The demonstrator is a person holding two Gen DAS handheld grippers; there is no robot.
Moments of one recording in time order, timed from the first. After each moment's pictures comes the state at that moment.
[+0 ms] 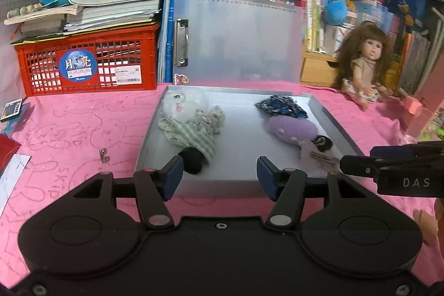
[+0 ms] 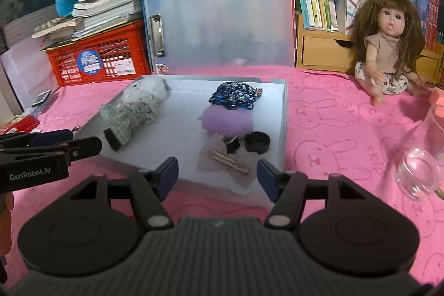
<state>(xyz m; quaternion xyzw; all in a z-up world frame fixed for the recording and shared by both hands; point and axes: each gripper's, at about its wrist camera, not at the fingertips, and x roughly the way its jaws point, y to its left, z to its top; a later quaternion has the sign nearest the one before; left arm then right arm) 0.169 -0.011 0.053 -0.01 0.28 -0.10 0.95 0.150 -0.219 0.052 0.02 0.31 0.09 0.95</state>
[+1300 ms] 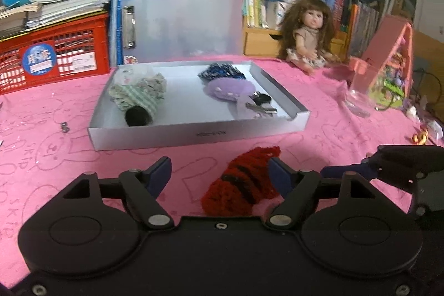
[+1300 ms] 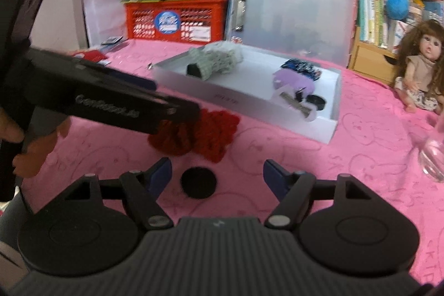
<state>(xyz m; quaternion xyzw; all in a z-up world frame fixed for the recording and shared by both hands) 0.106 -0.033 0.032 0.03 0.30 -0.20 0.93 0.046 -0.182 0.015 -0.08 0.30 0.21 0.93</state>
